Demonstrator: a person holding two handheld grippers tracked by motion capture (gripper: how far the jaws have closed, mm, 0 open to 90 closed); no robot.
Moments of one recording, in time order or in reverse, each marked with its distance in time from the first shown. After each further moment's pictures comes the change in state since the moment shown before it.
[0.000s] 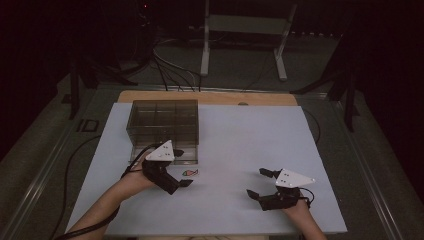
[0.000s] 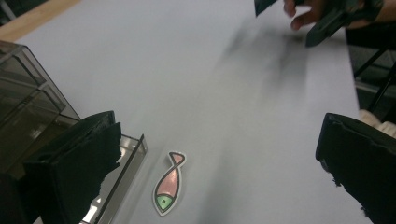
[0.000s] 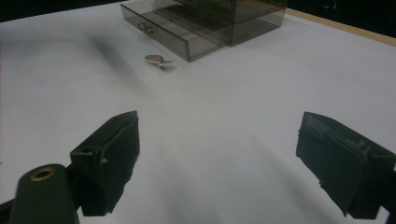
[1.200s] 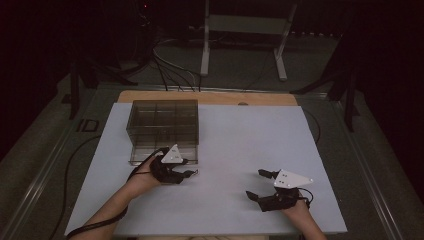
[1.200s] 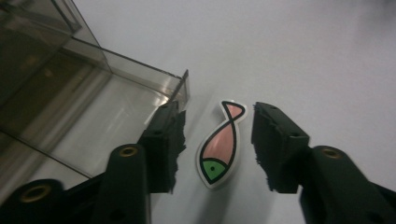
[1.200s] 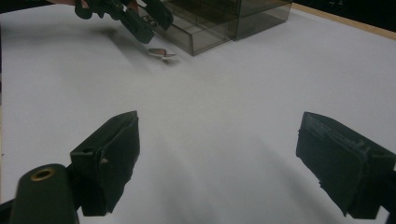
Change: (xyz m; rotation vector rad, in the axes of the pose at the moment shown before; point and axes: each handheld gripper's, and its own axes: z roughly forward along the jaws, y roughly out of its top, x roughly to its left) left arm 0.019 -0.034 0.043 0.142 0.118 -0.044; right arm 0.001 -0.001 0.002 0.022 0.010 -0.014
